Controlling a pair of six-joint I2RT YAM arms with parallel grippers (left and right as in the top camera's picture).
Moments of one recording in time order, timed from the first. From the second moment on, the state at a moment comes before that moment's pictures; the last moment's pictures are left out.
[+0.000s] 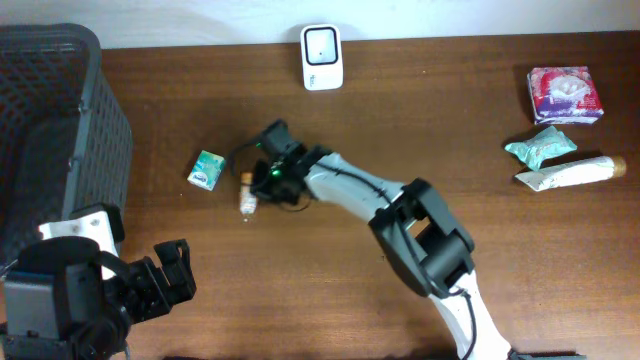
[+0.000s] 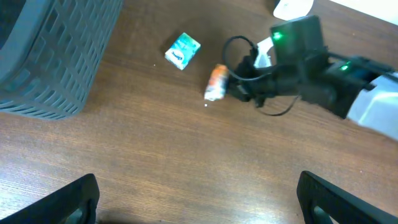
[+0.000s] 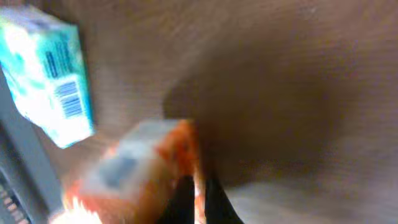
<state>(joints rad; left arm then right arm) -0.13 0.89 1.60 -1.57 -0.06 -0.41 0.68 2.32 1.69 -0.44 -0.42 0.93</state>
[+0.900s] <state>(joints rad) -0.13 0.89 1.60 -1.57 -0.06 -0.41 0.68 2.27 1.89 -0.80 -0.35 0.34</state>
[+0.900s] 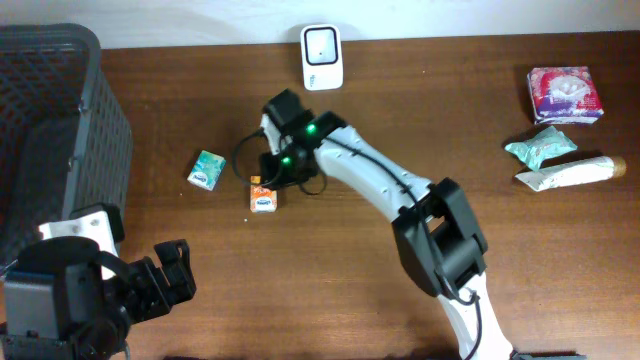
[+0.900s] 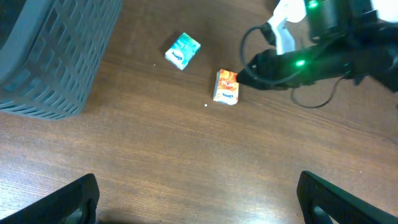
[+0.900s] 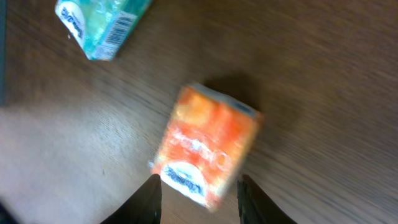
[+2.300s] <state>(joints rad) -0.13 0.89 1.60 -1.57 -0.06 -0.41 0.76 2.36 2.00 -0.93 0.15 0.42</state>
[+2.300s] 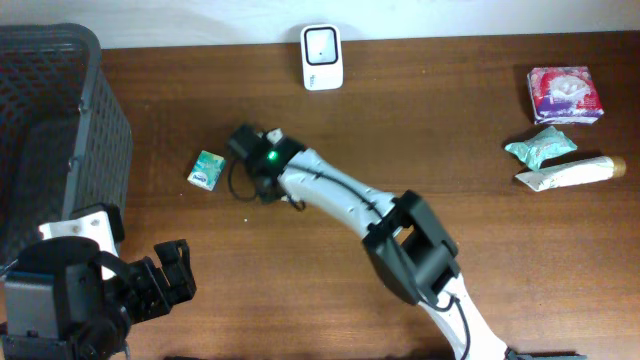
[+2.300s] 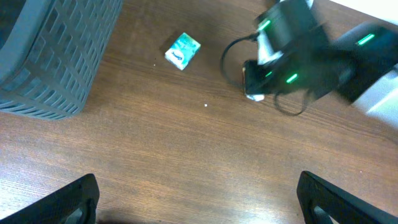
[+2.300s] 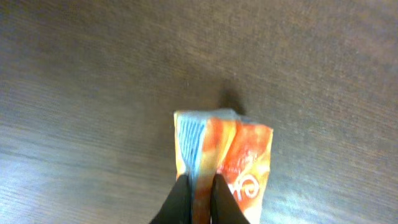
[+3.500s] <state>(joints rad) -0.13 0.89 1.60 -1.57 -0.06 -0.41 0.26 2.31 1.84 -1.04 -0.41 0.01</state>
